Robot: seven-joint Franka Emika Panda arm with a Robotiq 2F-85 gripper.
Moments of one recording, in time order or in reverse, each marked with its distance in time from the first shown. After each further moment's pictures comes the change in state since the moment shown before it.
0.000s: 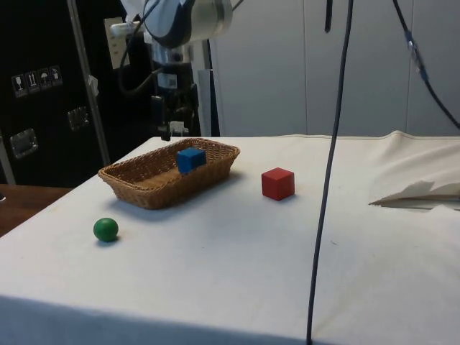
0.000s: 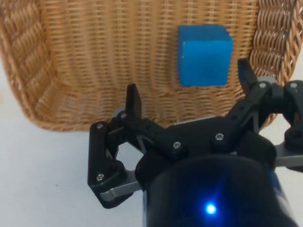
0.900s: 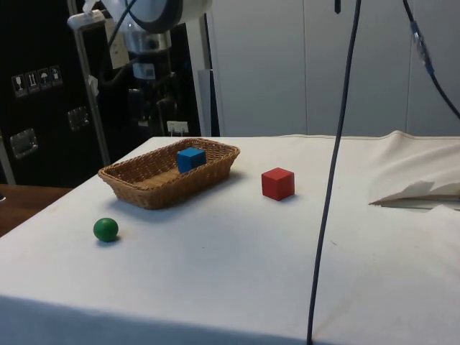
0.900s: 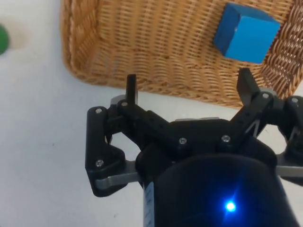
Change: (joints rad) arm 0.076 -0.060 0.041 0.034 -0.188 -0.112 0.196
